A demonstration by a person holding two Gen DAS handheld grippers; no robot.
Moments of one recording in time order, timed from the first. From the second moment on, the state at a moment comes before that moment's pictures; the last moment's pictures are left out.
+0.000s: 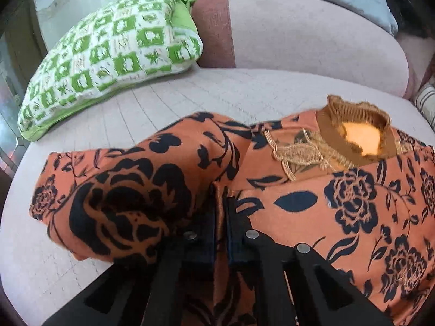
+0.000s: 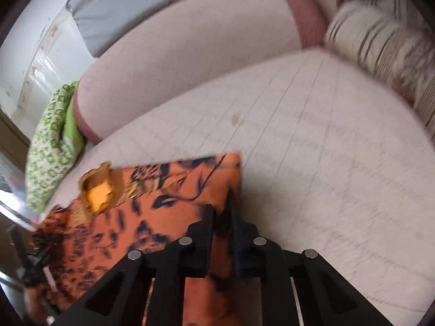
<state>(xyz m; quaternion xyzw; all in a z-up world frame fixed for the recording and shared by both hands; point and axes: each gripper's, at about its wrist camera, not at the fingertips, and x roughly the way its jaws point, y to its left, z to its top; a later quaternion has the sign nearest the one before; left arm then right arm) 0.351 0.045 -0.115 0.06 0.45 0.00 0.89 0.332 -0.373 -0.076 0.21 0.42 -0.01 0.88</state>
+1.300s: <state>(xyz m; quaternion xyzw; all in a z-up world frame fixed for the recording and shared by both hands) 0.301 0.273 -0.120 -0.50 0.43 -0.02 0.75 0.183 -0.294 -0.078 0.19 0.38 0.05 0.90</state>
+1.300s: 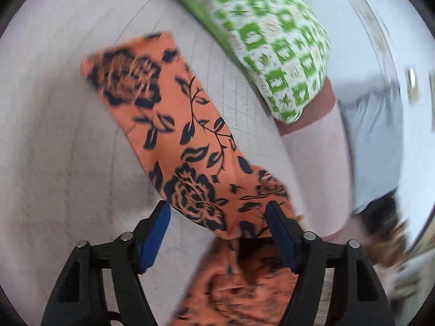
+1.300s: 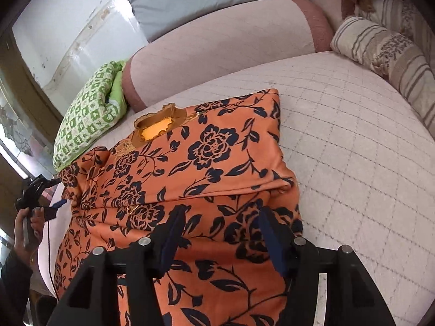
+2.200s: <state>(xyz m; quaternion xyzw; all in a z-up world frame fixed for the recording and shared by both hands) 0.309 0.168 0.063 -0.10 0.26 0.06 0.96 0.184 -0.297 -0.087 0.21 0.38 0.05 0.90</state>
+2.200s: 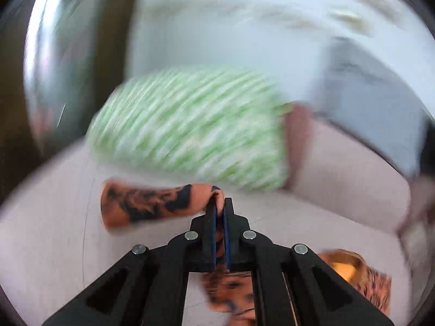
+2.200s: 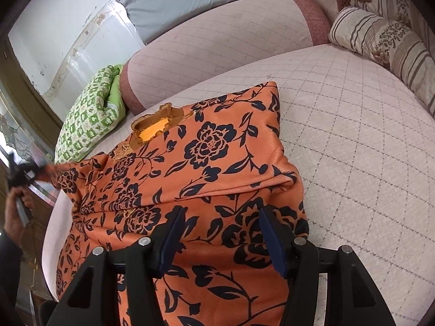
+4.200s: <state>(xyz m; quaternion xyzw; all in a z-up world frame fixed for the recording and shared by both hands) 0.255 0.102 -0.103 0.01 0.46 -0.08 0.88 0.304 -0.293 -0.090 0.26 0.49 0.02 0.83</state>
